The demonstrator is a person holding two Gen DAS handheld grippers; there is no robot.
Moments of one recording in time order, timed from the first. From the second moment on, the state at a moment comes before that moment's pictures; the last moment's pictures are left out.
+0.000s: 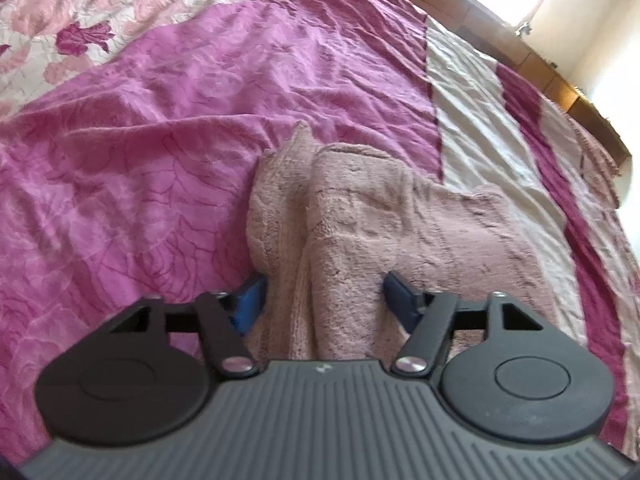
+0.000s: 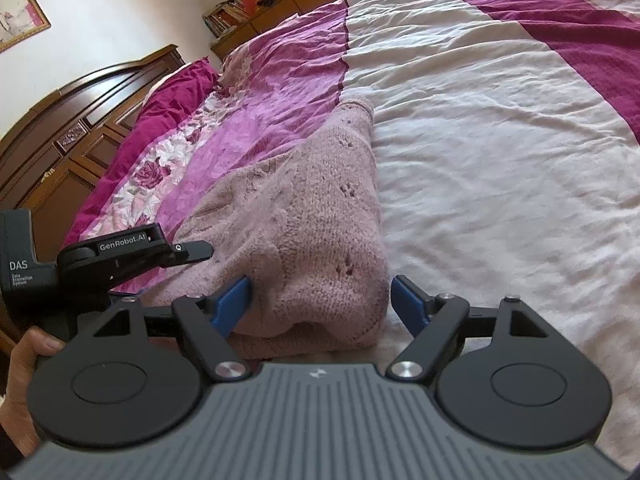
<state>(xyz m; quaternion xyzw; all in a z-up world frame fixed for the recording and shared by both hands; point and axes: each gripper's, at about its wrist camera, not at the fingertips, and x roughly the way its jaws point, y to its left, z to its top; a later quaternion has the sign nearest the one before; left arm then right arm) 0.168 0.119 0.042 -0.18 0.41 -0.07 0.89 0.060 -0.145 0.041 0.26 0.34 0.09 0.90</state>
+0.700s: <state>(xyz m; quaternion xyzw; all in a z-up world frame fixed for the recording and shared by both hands) 0.149 0.101 0.067 -0.10 0.35 -0.06 0.93 0.054 -0.151 0.039 0.27 0.32 0.08 0.90</state>
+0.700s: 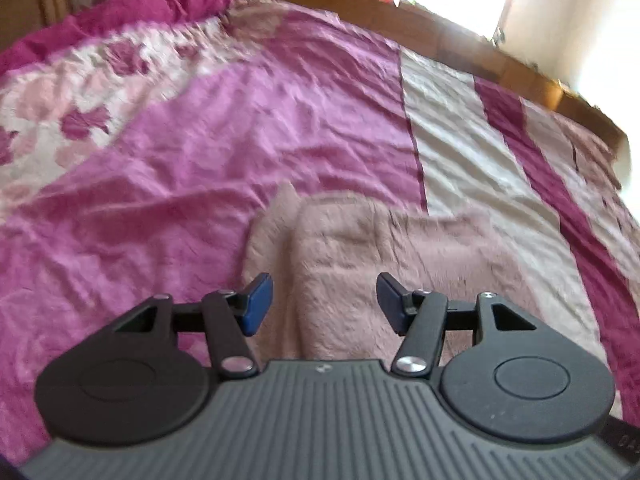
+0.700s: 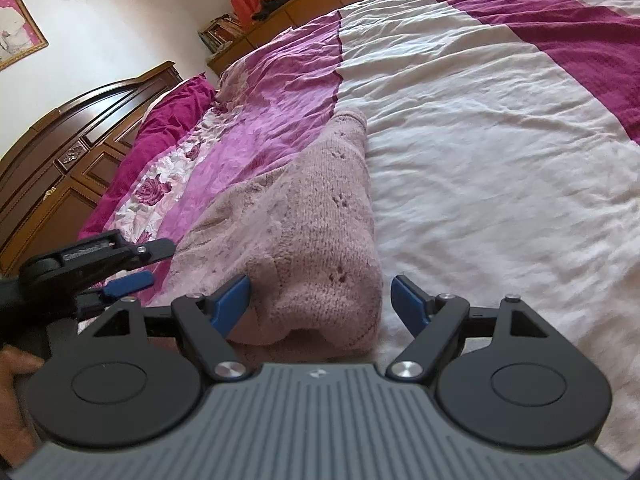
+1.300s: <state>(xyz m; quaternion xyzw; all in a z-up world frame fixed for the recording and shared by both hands) 0.155 0.122 0.072 -0.10 0.35 -0.05 0.93 0.054 -0.159 0.055 0.28 0.29 0.09 0.91</state>
